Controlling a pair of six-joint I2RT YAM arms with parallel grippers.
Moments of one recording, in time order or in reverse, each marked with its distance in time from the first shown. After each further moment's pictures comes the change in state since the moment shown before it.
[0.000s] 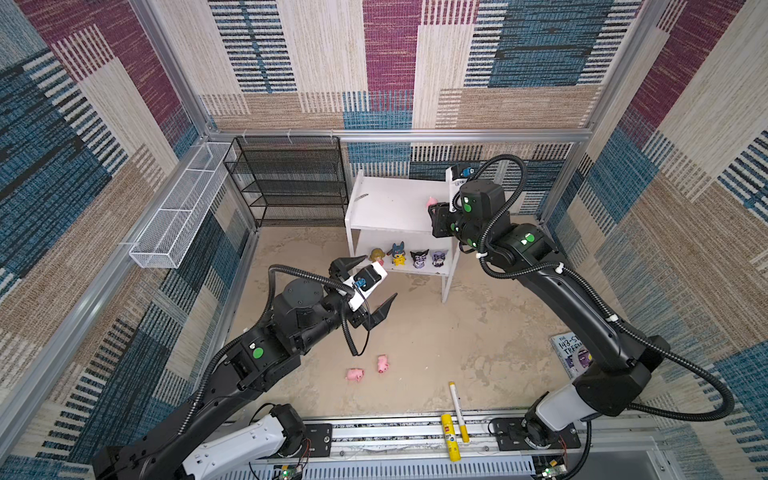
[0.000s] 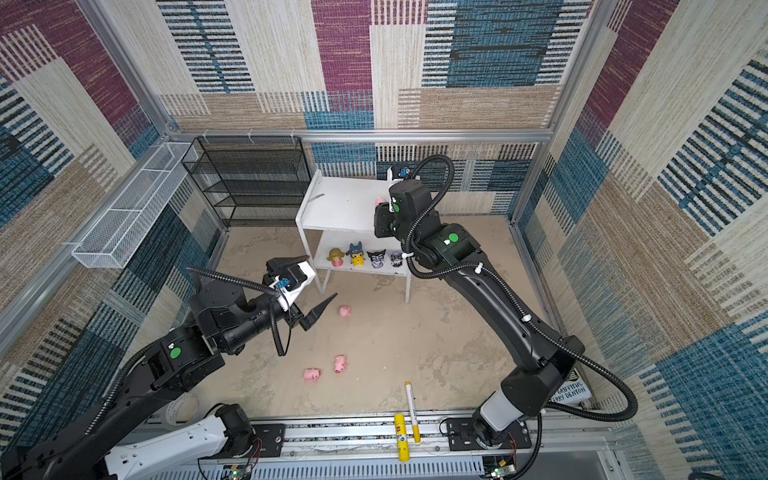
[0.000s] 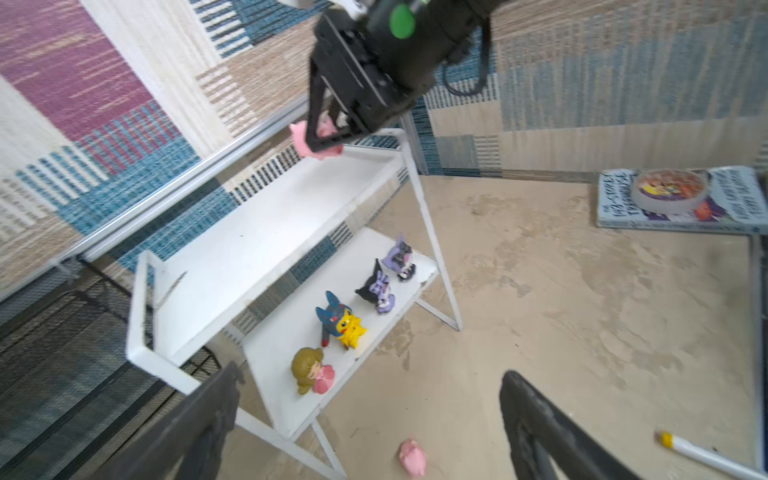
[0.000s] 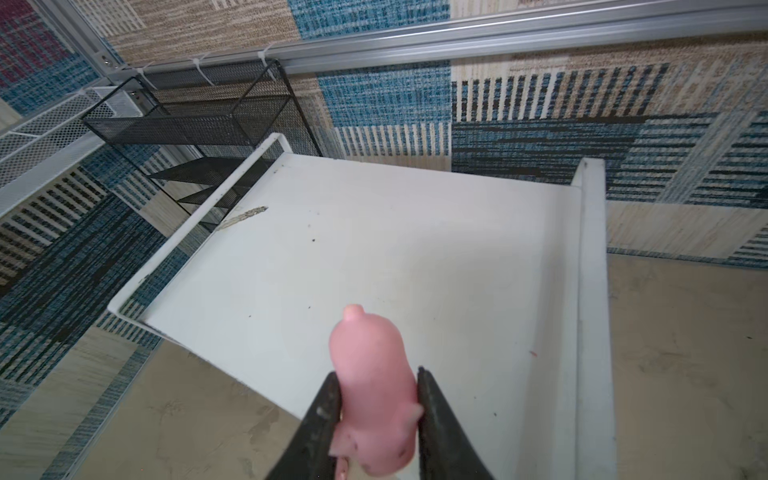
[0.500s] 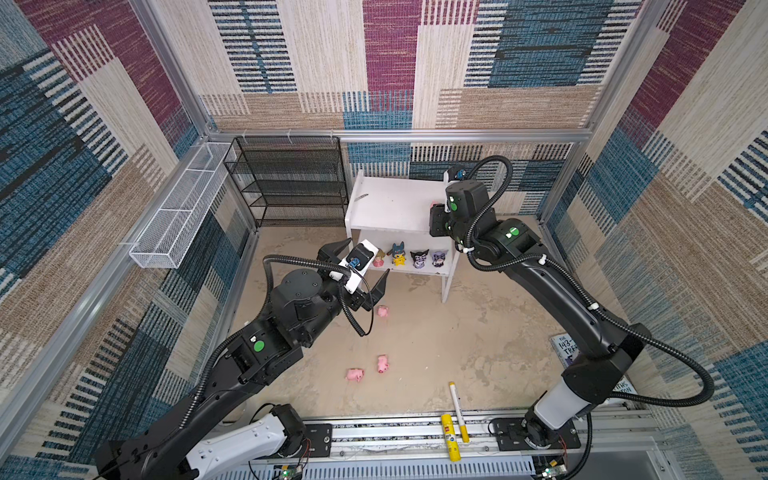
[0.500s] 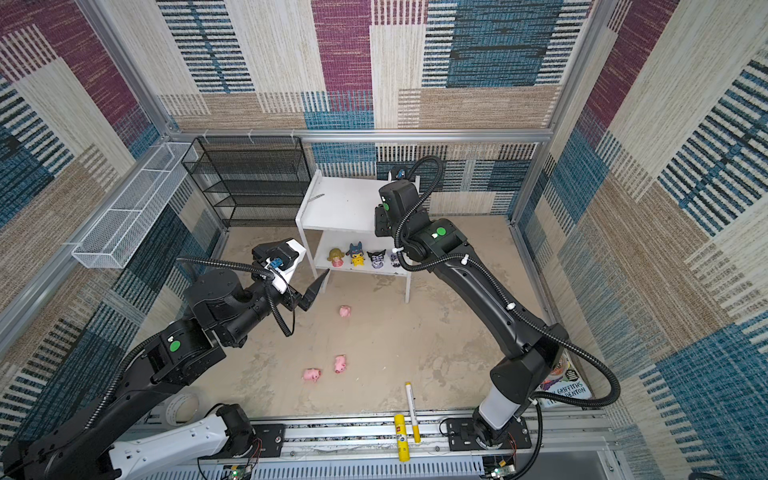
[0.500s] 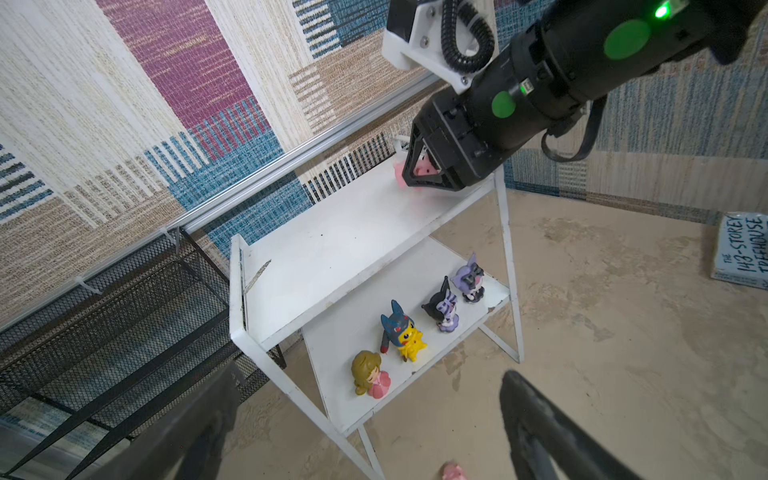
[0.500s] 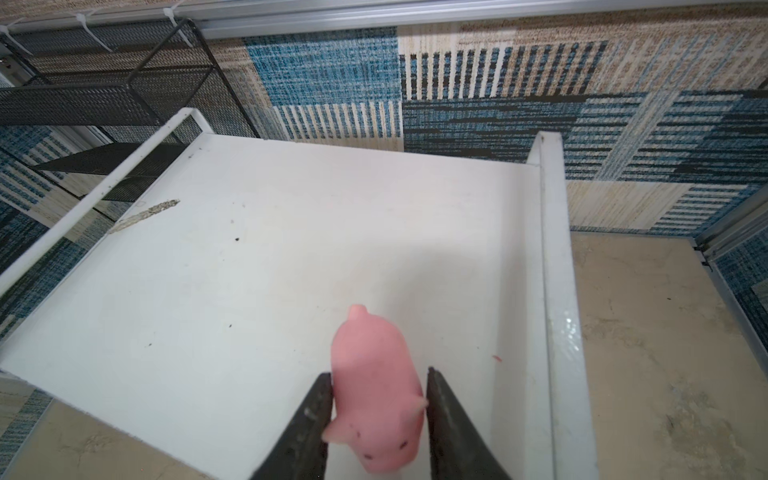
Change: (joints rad) left arm 0.000 0.024 0.045 0.045 -0.173 -0.030; right arm -0.001 0.076 0.045 -0.069 0.122 0.019
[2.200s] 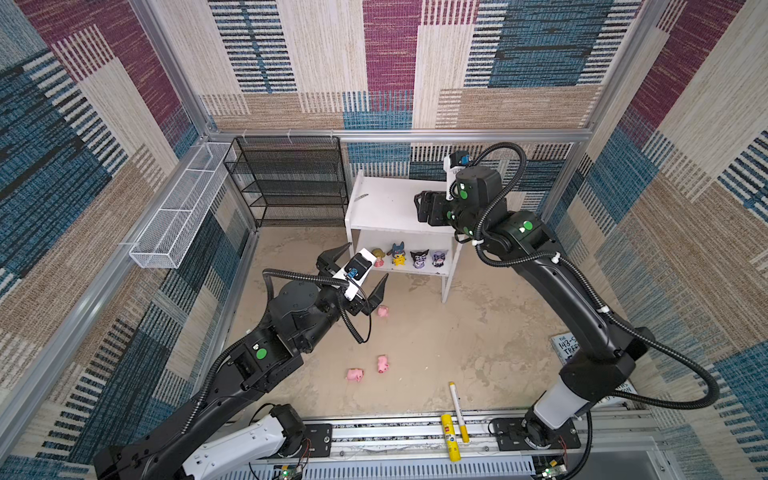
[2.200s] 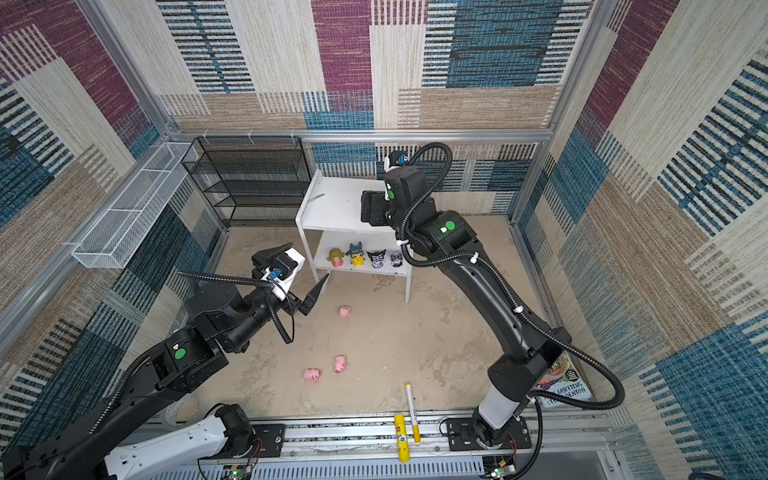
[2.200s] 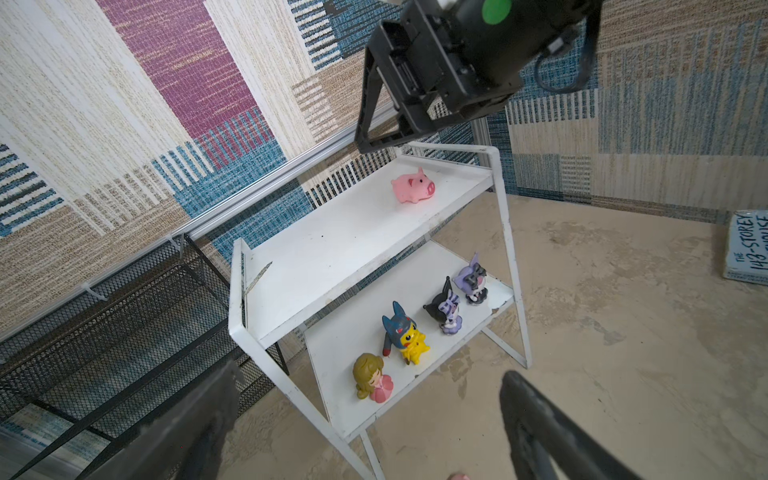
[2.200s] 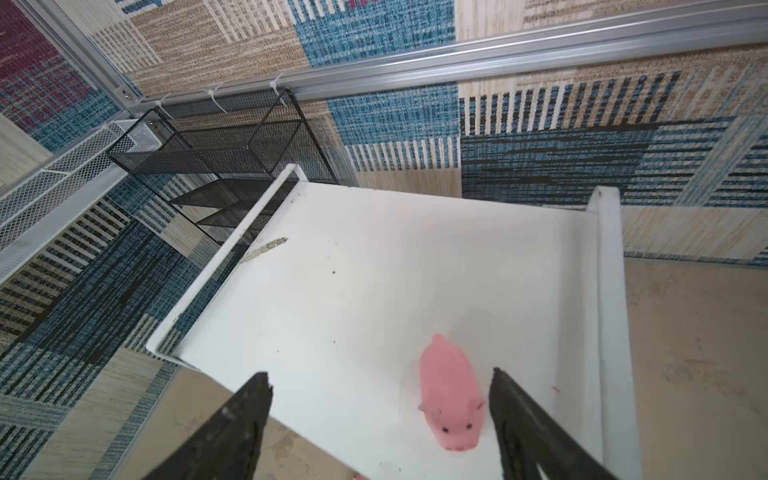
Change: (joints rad) left arm 0.000 -0.048 -0.102 0.090 0.004 0.037; right arm -0.001 0.058 0.206 -0.048 -0.141 0.034
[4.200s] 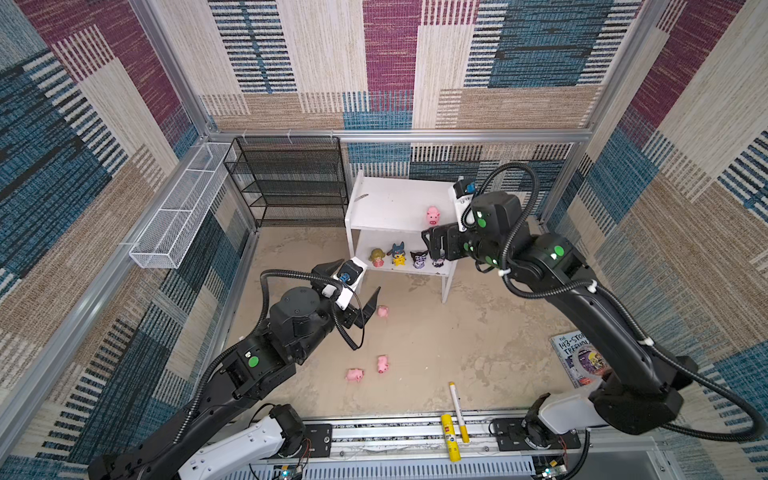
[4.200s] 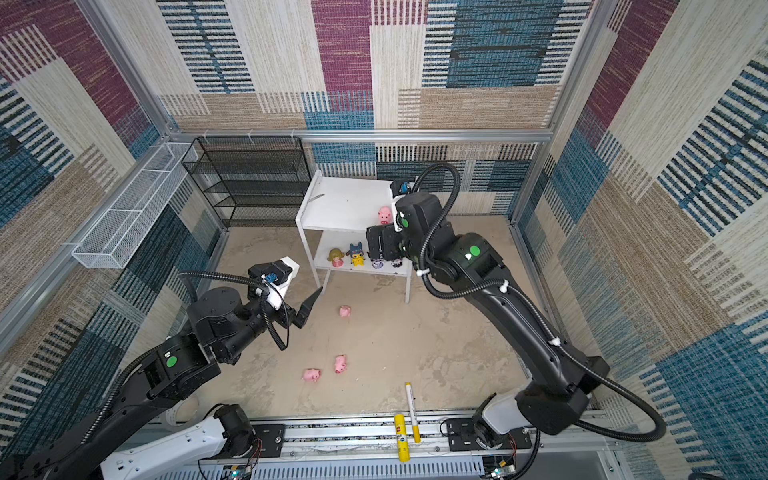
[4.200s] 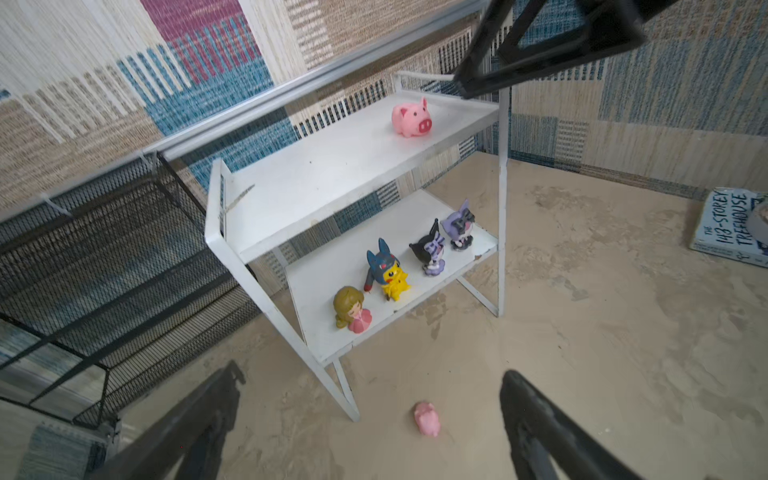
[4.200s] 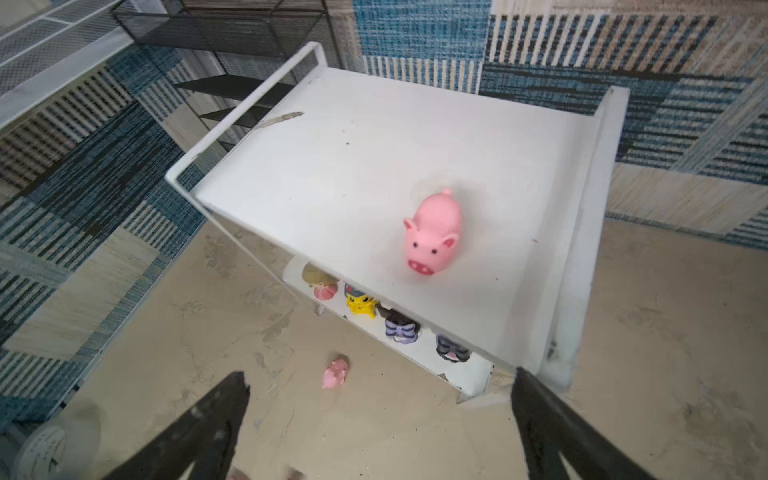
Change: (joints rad) left arm -0.001 -0.065 -0.040 -0.198 -0.029 -0.188; right arm 0.105 -0.298 -0.301 -0.113 -0.029 -0.126
